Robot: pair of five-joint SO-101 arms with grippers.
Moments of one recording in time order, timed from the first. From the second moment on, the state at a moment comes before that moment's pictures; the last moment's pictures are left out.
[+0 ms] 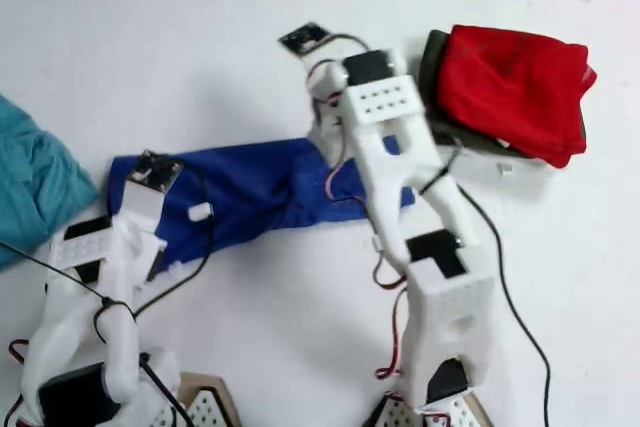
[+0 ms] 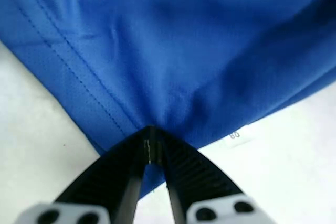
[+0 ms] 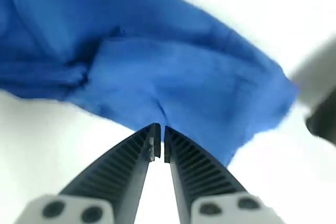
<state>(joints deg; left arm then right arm) -25.8 -22.6 63.0 48.9 -35.0 -20.6 24.9 -28.6 95.9 20.9</state>
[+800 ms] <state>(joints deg) -25.8 -22.7 63.0 48.9 -35.0 -4.3 16.8 7.7 78.1 37.2</state>
